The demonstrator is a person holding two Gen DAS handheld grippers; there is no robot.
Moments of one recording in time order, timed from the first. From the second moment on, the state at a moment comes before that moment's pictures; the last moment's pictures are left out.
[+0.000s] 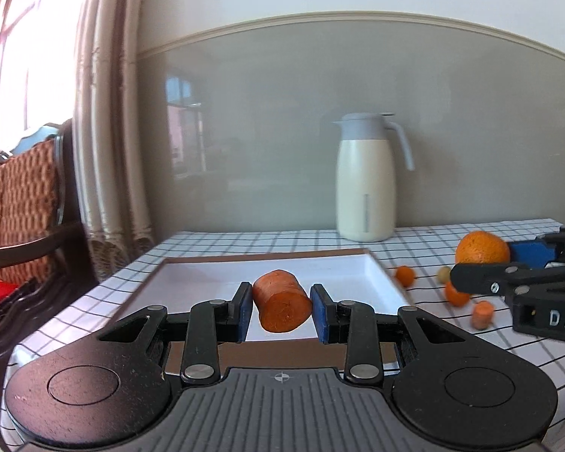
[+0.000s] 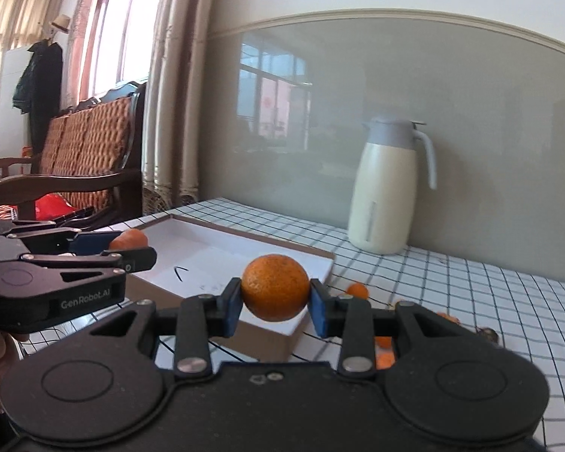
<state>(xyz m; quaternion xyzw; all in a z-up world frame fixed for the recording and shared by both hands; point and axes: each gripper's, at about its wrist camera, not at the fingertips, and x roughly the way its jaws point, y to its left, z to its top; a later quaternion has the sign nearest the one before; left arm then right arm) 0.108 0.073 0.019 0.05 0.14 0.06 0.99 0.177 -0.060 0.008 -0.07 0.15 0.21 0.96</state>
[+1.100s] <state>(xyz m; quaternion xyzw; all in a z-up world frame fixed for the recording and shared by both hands) 0.177 0.171 0.015 -0.01 0.15 0.15 0.98 0.278 -0.016 0.009 -0.07 0.17 0.22 0.96</state>
